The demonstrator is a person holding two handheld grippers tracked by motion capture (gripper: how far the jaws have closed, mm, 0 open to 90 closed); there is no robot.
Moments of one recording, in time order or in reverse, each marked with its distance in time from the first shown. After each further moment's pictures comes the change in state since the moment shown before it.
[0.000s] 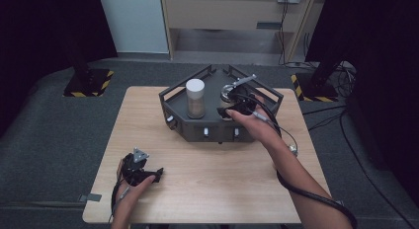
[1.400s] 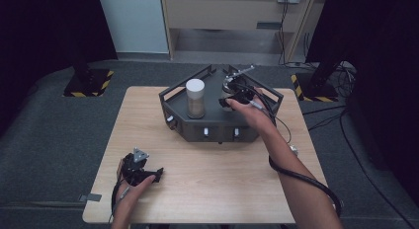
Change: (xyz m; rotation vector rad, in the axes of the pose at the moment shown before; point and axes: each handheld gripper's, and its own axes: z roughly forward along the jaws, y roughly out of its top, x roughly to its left) left arm 0.000 0.000 0.000 0.000 0.000 -0.001; right arm -0.023 0.019 0.034 0.030 -0.050 0.060
